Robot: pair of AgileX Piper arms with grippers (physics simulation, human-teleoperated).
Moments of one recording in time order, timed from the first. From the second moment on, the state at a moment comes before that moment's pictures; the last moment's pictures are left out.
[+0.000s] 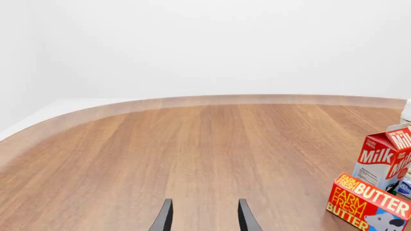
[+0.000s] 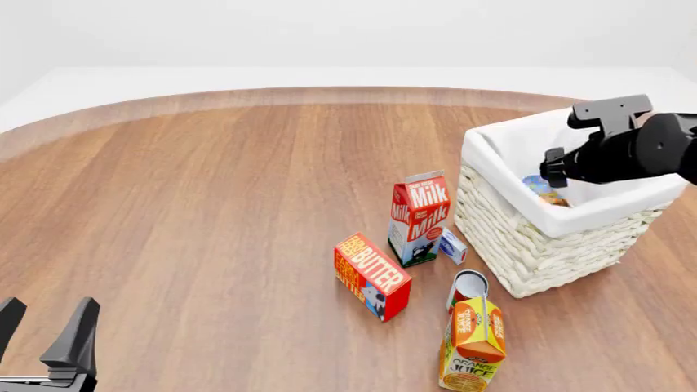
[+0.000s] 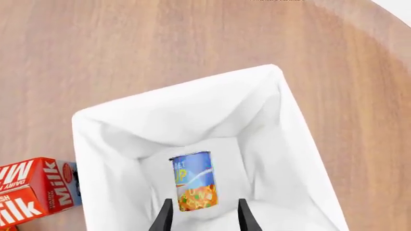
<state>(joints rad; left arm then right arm) 0.00 0.01 0.00 0.00 0.00 -0.10 1.56 -1.20 0.49 -0.20</state>
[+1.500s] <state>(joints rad) 0.00 0.01 0.00 0.00 0.00 -0.11 1.48 -1.17 0.40 -0.15</state>
